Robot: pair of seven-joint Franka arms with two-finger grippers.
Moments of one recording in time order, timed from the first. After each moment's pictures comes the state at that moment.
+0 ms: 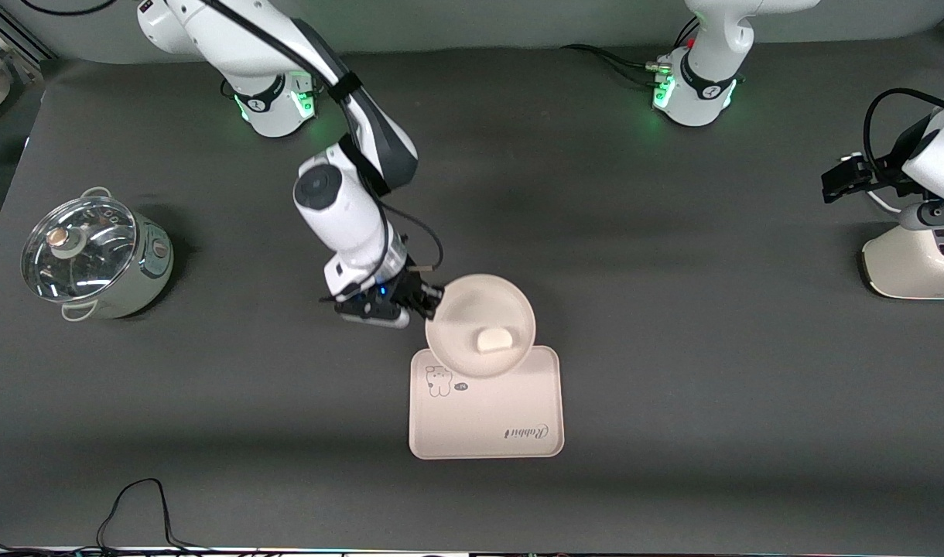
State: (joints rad) left arm -0.01 -0.06 -0.03 -1.68 0.07 1.48 -0.07; right arm 0.63 0.51 -0.06 -1.74 0.23 2.59 0.70
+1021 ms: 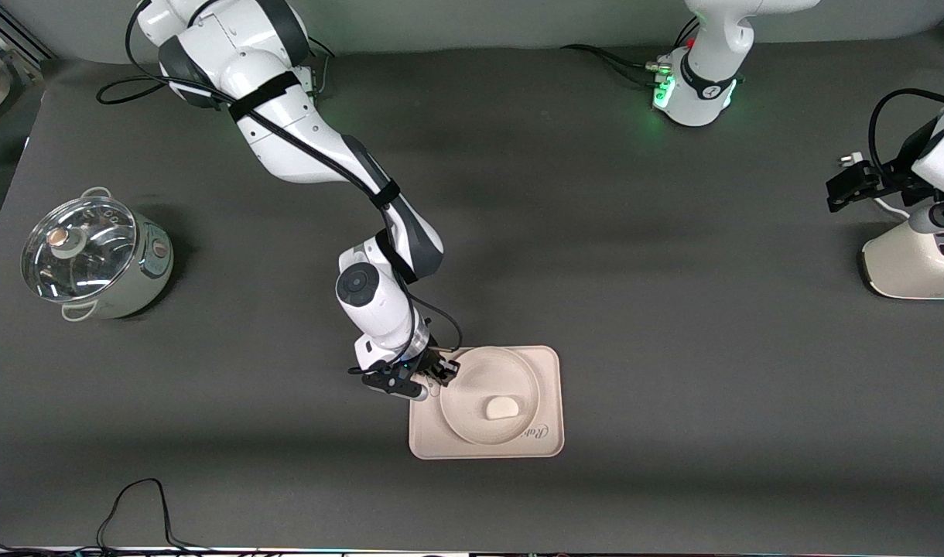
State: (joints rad) left arm -0.01 -0.05 -0.03 -1.66 0.06 1.54 -0.07; right arm 0.59 0.94 -0.05 -1.39 0.24 2.69 0.70
